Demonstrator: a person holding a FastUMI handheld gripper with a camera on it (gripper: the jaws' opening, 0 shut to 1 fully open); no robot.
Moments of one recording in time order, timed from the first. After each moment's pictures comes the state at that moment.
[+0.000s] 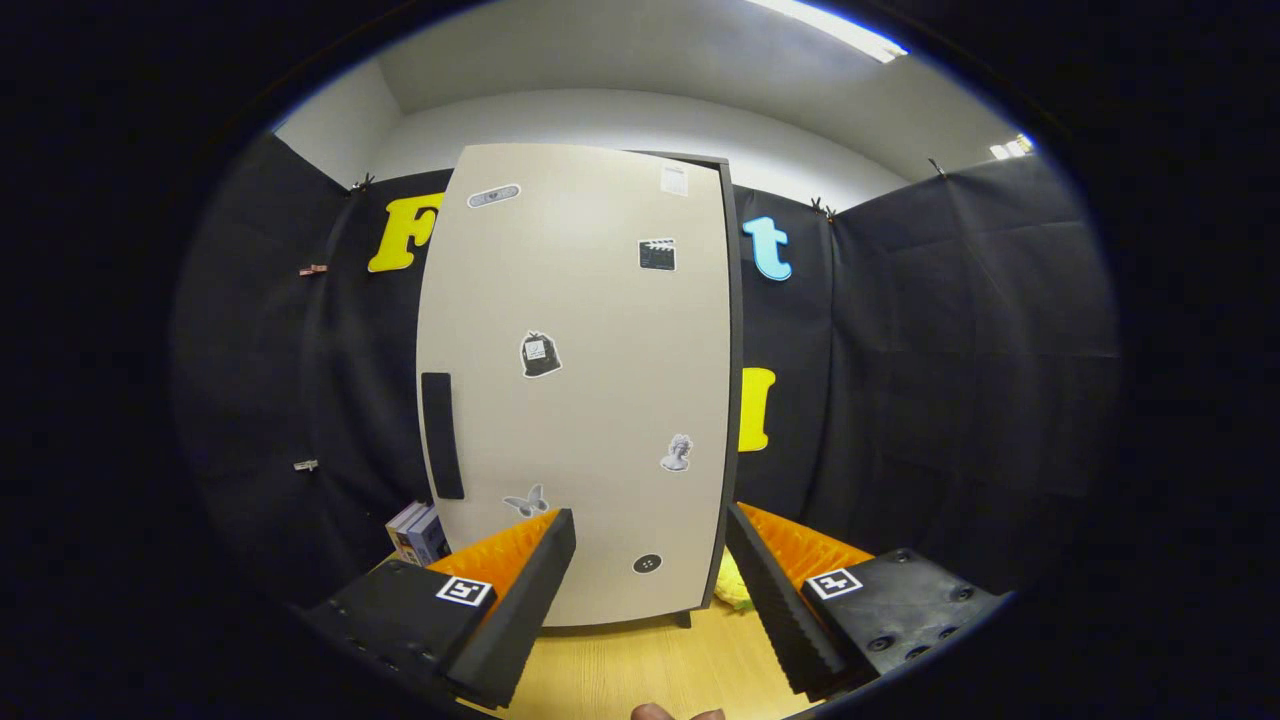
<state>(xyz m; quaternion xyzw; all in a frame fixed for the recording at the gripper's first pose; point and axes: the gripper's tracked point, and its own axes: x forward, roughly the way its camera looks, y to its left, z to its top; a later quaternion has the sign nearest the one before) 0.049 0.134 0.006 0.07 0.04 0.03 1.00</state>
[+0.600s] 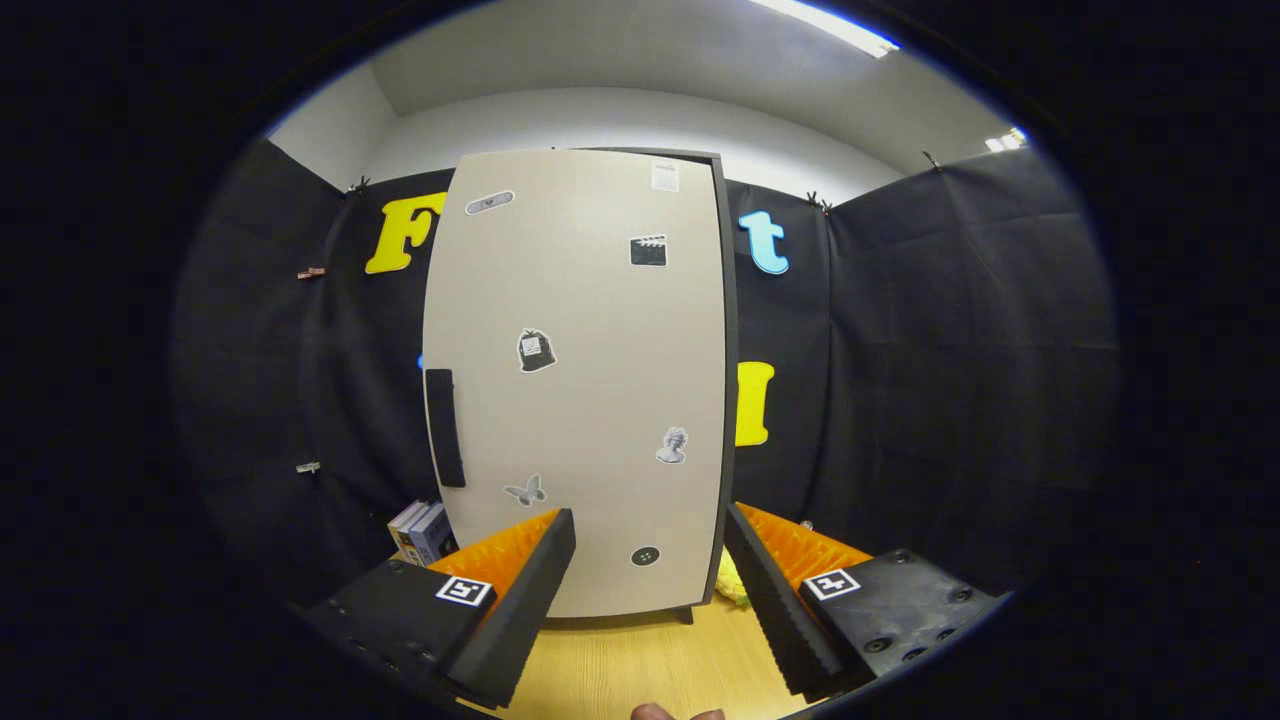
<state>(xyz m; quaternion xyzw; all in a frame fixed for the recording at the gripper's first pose) 0.048 0.126 0.004 0.08 0.05 0.03 1.00</state>
